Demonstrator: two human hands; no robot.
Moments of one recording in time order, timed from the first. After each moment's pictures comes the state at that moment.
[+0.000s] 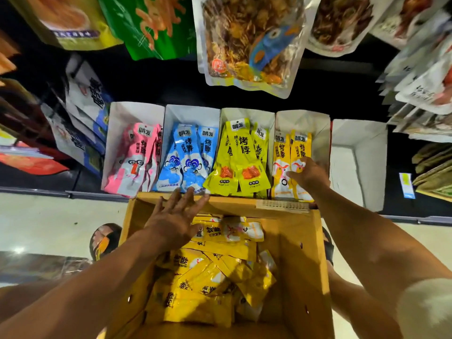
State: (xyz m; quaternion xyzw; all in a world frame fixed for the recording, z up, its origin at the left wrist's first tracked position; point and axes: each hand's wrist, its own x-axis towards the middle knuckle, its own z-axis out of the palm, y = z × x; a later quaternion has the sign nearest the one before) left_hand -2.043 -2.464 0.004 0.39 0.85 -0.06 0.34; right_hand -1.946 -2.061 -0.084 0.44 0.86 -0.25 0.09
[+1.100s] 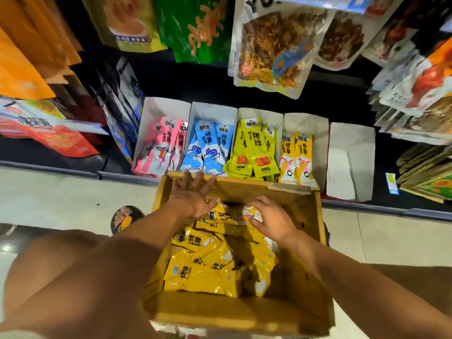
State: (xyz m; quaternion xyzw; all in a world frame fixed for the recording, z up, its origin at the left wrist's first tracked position) left_hand -2.039 -2.487 0.019 0.32 0.87 -0.11 0.36; right_hand -1.863 -2.277 -0.029 0.11 0.96 -0.23 0.12
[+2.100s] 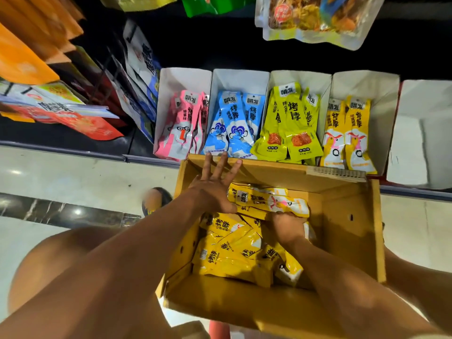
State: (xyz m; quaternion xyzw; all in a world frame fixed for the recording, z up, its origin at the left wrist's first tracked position) left_hand -2.049 -2.486 0.011 0.31 0.83 -0.08 0.45; right_hand -1.857 -2.327 -0.159 0.18 0.93 -0.08 0.30
